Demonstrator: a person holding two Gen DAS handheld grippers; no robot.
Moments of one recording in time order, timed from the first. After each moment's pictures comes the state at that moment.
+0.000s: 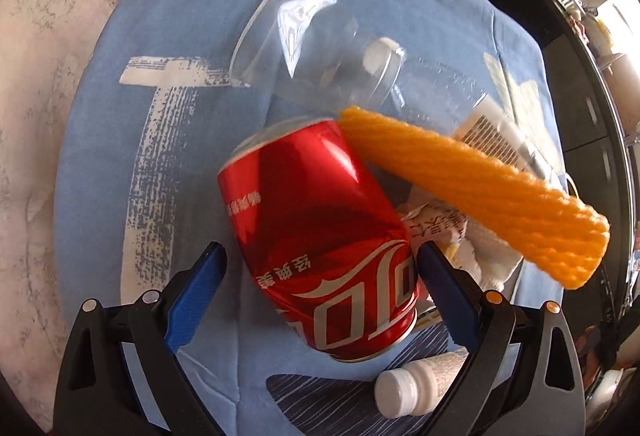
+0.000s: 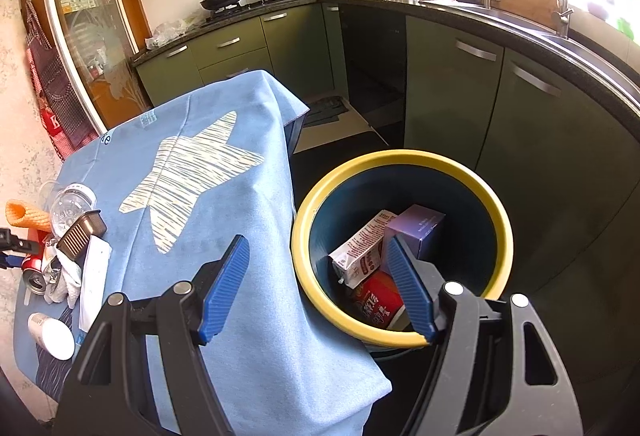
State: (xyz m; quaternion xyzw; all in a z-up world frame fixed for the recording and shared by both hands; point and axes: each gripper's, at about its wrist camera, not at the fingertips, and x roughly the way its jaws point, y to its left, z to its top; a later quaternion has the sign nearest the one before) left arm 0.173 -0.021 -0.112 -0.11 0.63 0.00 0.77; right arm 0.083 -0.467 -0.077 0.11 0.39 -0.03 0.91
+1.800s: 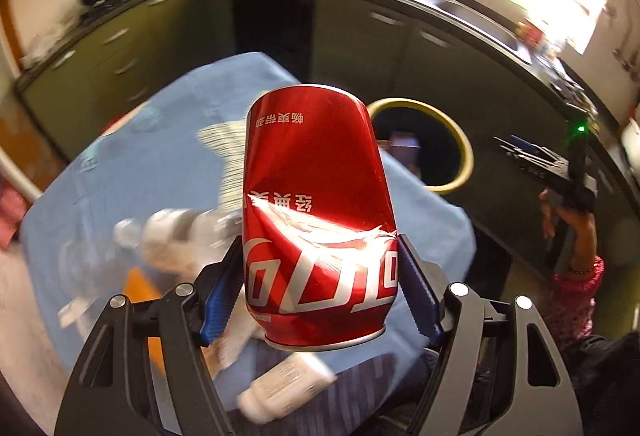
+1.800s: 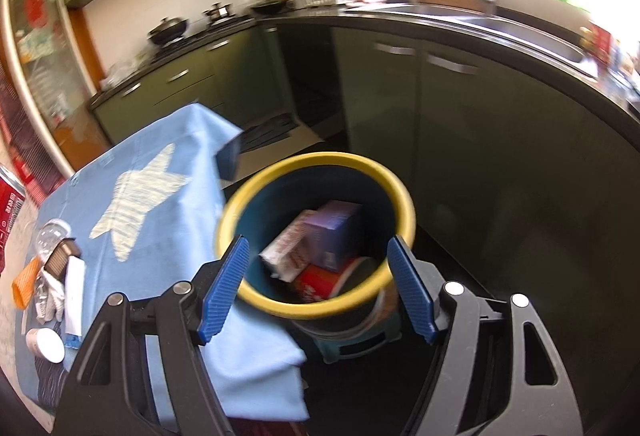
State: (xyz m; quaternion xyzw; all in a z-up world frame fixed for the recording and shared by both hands) left arm 0.109 -0.223 0.020 0.14 0.47 -0.32 0.81; right arm 0.015 -0.537 -0.067 0.16 0.36 -0.13 0.91
